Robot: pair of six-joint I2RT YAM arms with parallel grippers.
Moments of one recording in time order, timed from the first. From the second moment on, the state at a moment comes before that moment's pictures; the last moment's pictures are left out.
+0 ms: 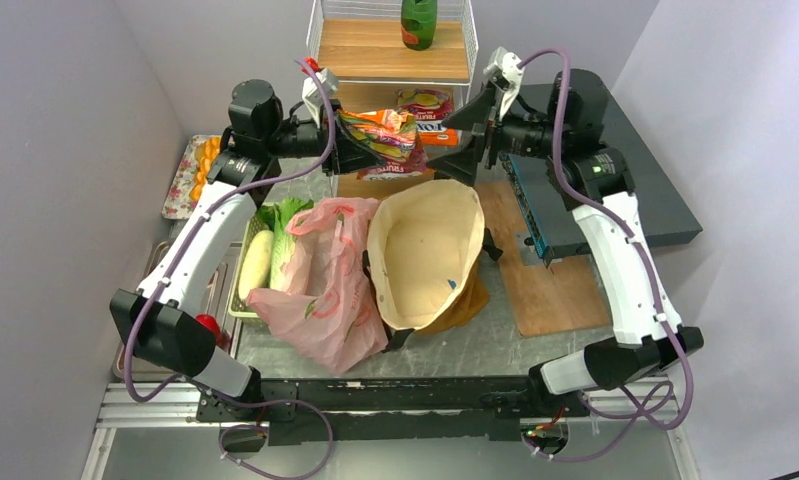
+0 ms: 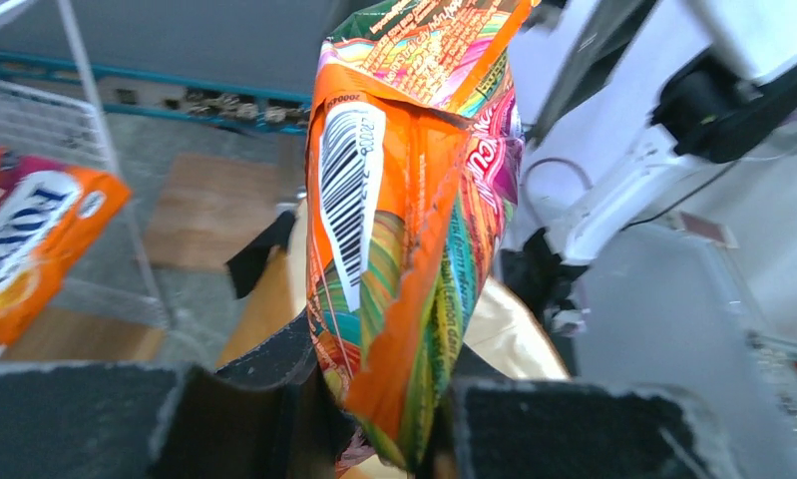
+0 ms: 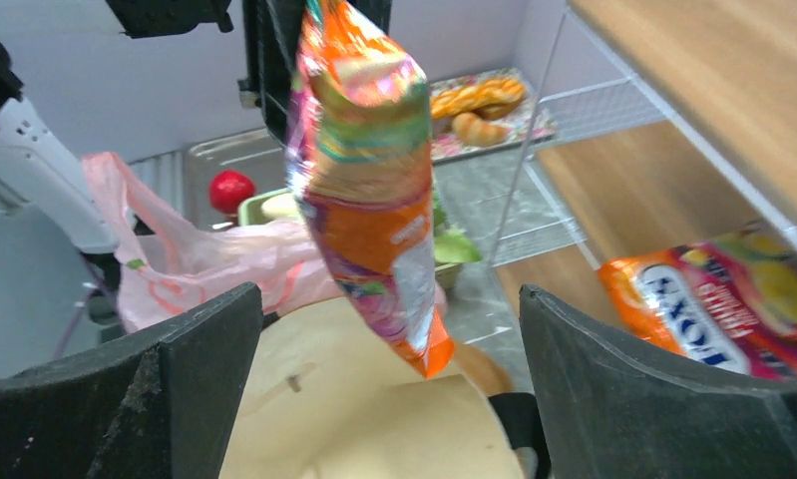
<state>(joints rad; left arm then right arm) -0.33 1.50 1.61 -0.11 1.14 -0.20 0.30 1.42 1.85 -0.56 -0.94 -0.11</state>
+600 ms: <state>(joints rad) -0.38 1.51 1.60 0.02 1.22 -0.39 0.40 1.47 1.80 -0.45 -1.03 -0.04</state>
